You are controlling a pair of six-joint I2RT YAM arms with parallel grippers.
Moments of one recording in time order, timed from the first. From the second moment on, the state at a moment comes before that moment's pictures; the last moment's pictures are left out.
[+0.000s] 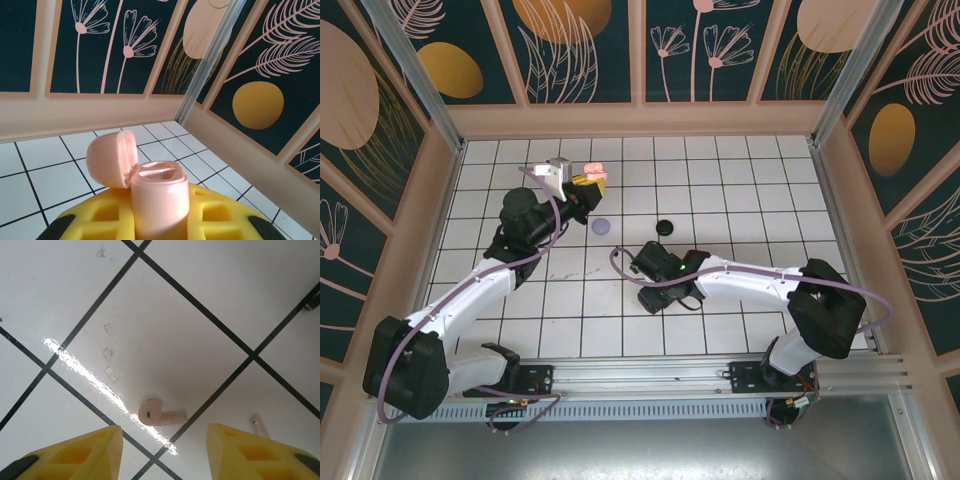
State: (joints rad) left arm -0.42 1.21 0.74 0.47 0.36 -0.39; right arm 1.03 1.55 0.95 -0.61 0.05 0.23
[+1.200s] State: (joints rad) left arm -0.40 1.18 0.75 0.43 0.33 -0.37; right arm 1.04 1.74 1.01 -0.62 0.03 0.13
